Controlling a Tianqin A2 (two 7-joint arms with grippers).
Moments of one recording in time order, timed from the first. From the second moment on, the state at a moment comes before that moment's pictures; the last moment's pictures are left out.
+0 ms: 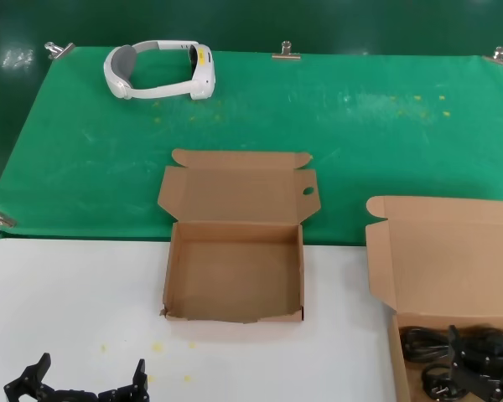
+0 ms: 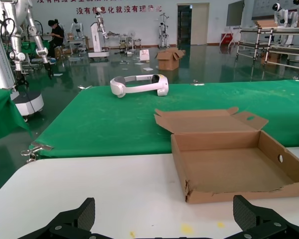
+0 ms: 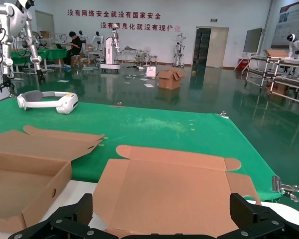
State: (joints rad) left arm 0.00 -0.30 1.60 -1.60 -1.80 0.00 0.00; right arm 0.02 0.32 -1.63 1.60 1.83 0.02 -0.04
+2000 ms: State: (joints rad) left arm 0.00 -0.30 1.60 -1.60 -1.80 0.00 0.00; right arm 0.43 0.80 -2.40 1.45 2.45 0.45 -0.93
